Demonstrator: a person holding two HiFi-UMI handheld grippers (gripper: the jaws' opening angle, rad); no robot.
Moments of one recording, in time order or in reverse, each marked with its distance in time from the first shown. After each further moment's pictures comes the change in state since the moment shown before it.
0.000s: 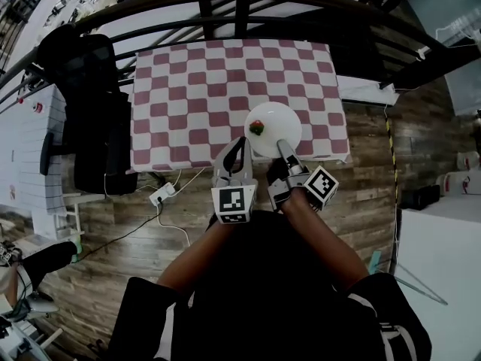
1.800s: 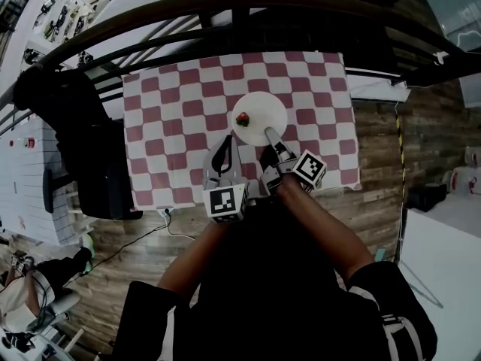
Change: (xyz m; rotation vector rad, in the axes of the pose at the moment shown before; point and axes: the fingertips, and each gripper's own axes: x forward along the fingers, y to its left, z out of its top) left arm 0.184 0.101 -0.007 0.003 0.092 0.072; right arm 0.226 -0.041 0.072 -0.069 0.108 -0.009
